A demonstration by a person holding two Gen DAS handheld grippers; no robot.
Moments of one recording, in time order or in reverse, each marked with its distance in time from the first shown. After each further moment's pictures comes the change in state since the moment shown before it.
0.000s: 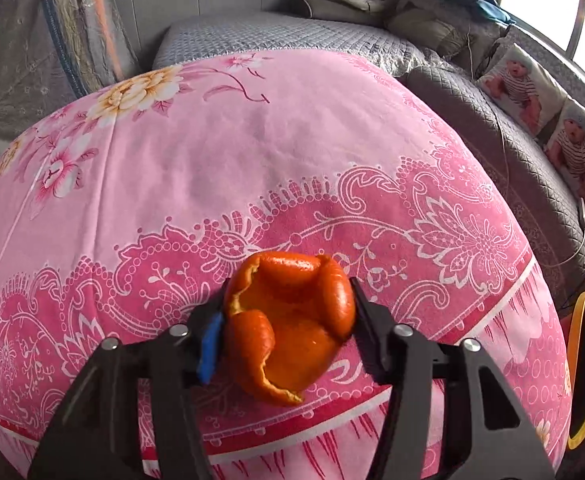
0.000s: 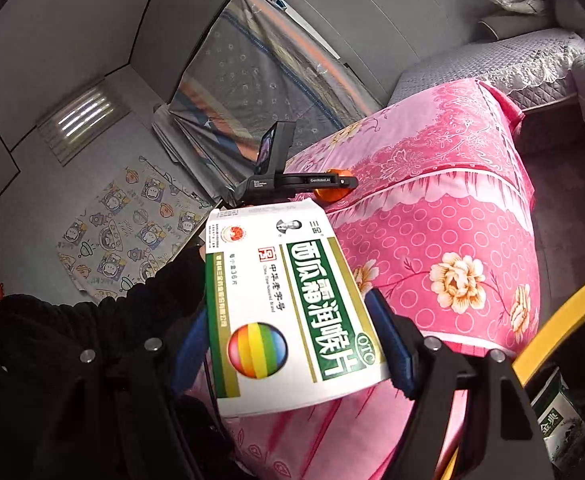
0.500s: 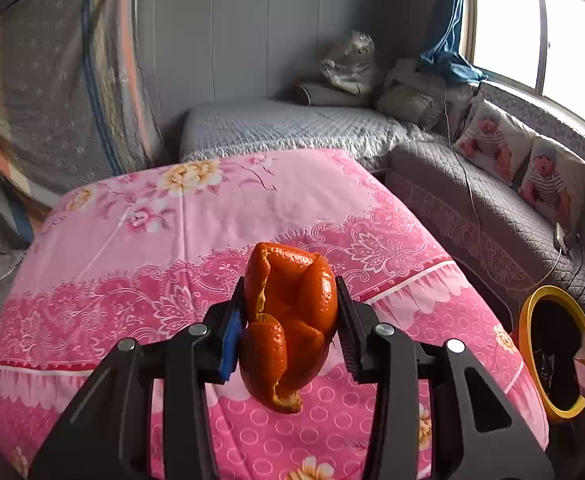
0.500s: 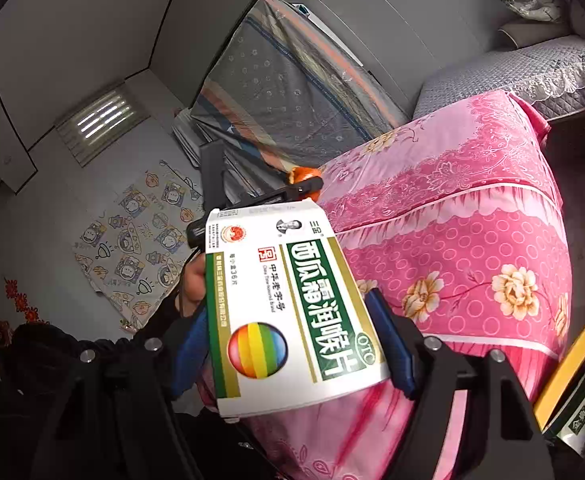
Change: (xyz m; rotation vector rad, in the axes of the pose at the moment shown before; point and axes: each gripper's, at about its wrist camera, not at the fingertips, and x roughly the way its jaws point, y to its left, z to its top) left arm -0.173 -0.018 -0.072 0.005 -0.337 0.047; right arm 0.011 0.046 0.003 -0.015 -0.028 0.070
